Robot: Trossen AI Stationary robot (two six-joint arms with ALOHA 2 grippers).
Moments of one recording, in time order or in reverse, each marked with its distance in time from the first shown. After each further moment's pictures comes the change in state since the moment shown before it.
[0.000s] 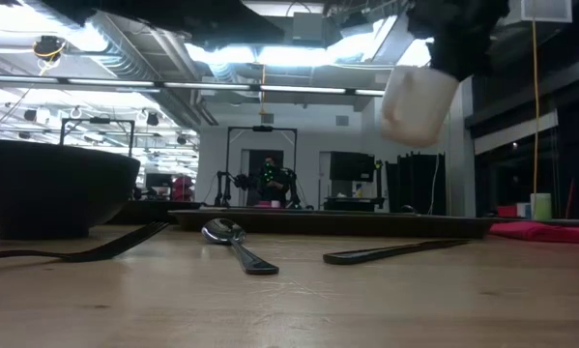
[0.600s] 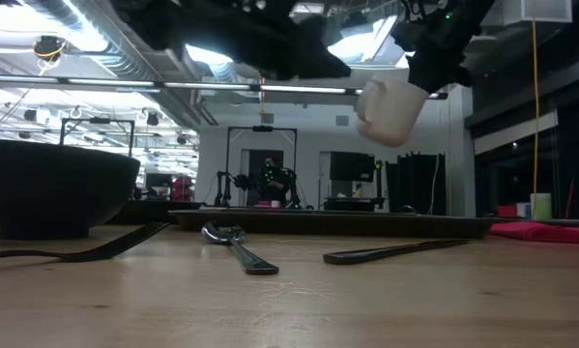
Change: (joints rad) left arm 0.175 0.353 0.280 0.086 0.023 0.047; right arm -0.231 0.000 0.000 0.135 -0.076 -0.136
